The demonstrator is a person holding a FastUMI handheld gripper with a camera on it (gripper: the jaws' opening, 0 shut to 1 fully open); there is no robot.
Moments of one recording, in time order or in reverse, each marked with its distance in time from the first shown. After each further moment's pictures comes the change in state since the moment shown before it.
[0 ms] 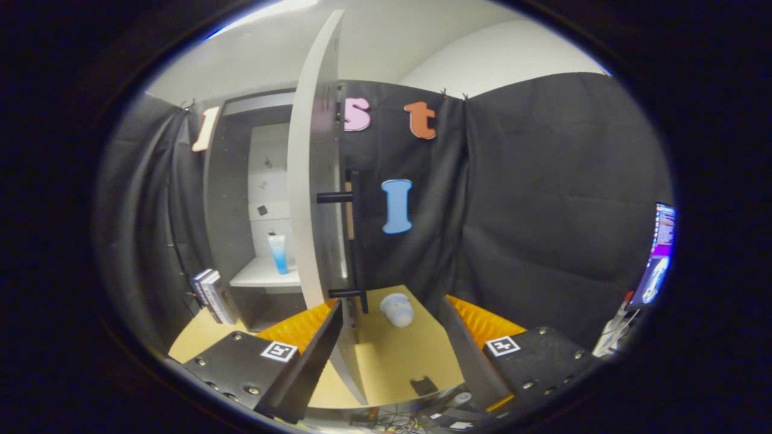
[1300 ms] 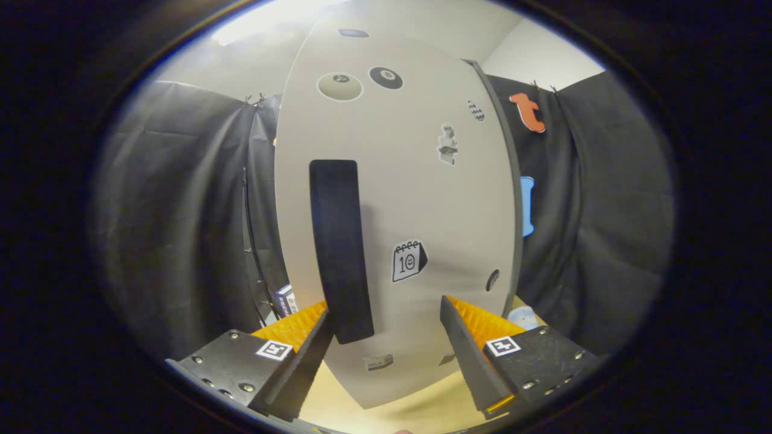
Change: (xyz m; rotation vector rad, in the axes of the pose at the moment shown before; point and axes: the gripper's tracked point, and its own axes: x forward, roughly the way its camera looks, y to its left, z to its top) arm 0.108 0.276 -0.009 0.005 -0.005 0.368
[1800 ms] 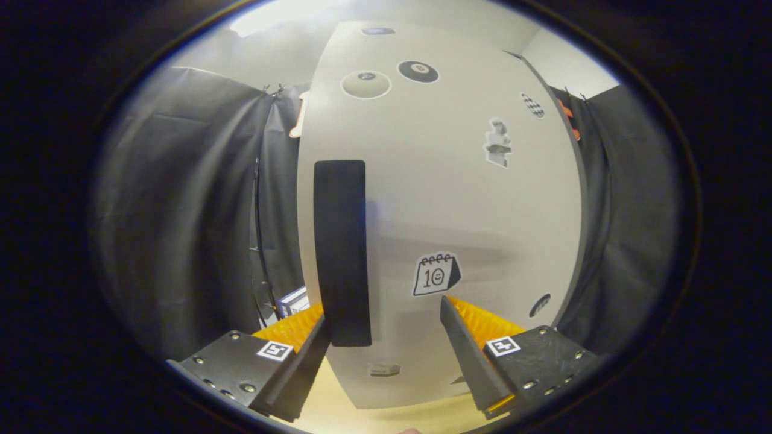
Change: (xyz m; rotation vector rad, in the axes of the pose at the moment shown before) arm 0.085 0.041 0.009 -0.090 -0.043 0.076
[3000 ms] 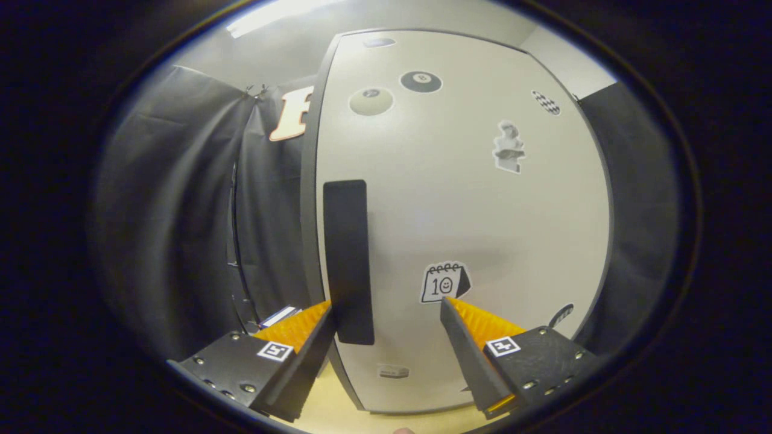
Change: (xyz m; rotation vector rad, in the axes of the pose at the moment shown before) arm 0.052 0.007 0.012 0.037 -0.045 -0.085
